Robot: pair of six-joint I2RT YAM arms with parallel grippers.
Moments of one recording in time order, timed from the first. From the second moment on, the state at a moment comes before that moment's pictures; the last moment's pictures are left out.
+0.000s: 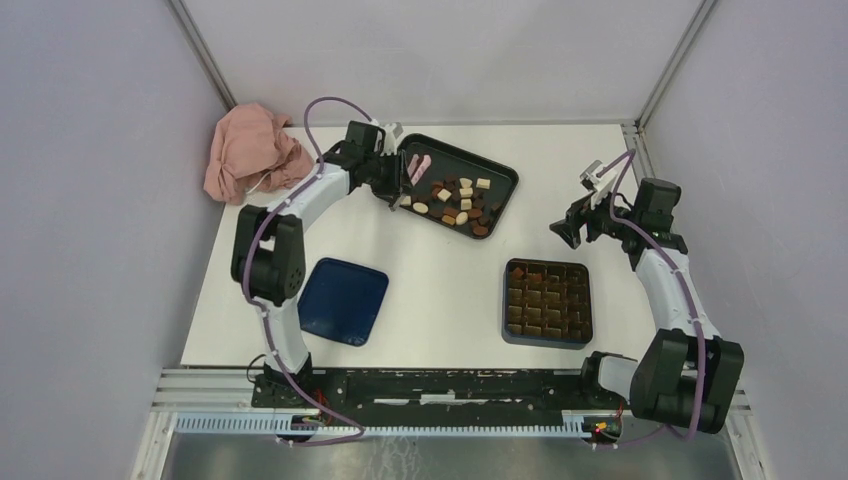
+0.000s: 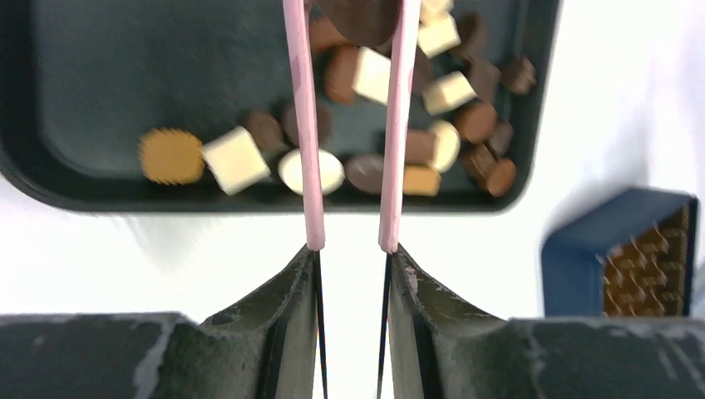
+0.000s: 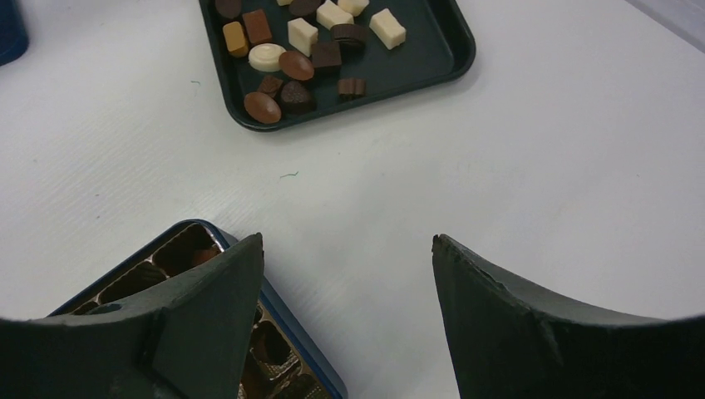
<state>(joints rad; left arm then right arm) -0.32 2.00 1.59 -0.44 0.37 -0.26 -0.21 1.20 0.81 -0.26 -0.88 -0.57</state>
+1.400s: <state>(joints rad) -1.15 2.11 1.69 -0.38 0.22 -0.24 -0.46 1.20 0.79 -0.14 -0.69 -0.40</state>
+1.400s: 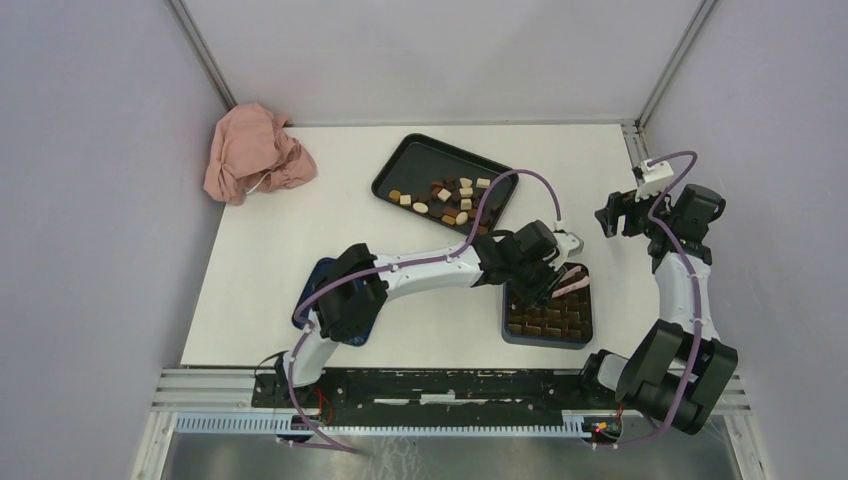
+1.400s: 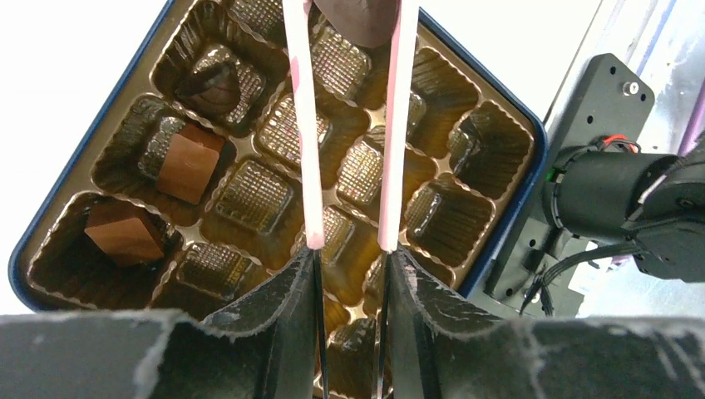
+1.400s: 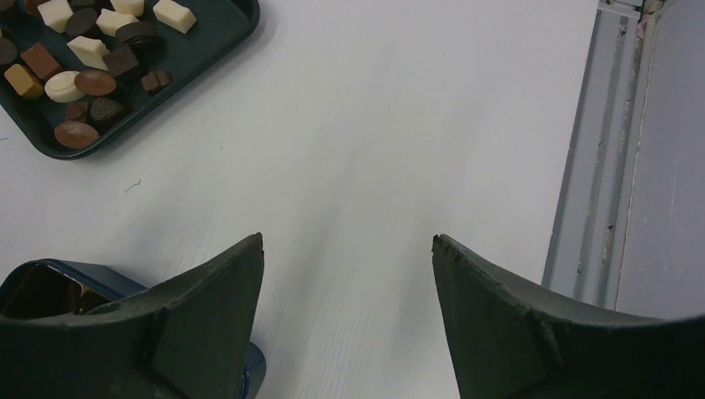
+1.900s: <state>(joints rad) -1.15 2.17 1.78 -0.47 0.17 -0.23 -0.46 1.20 0.79 -0.14 -0.71 -0.39</state>
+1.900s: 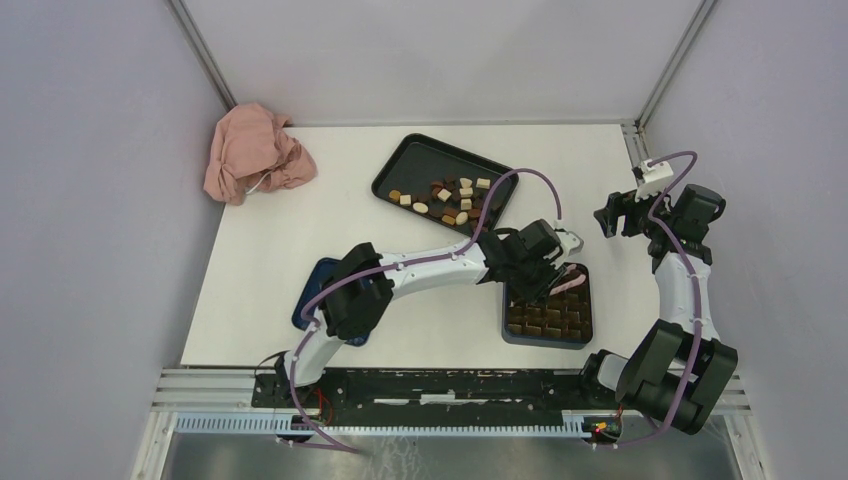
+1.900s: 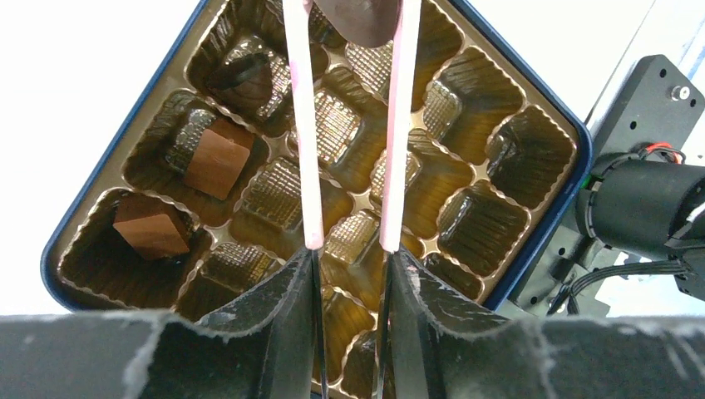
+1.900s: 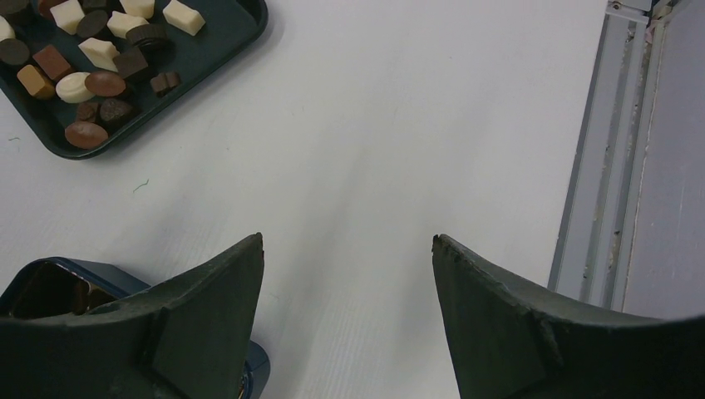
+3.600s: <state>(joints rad) -0.60 1.74 1.41 -0.53 0.26 -0.23 -0.46 1.15 0.73 -0.11 -0.95 -0.44</state>
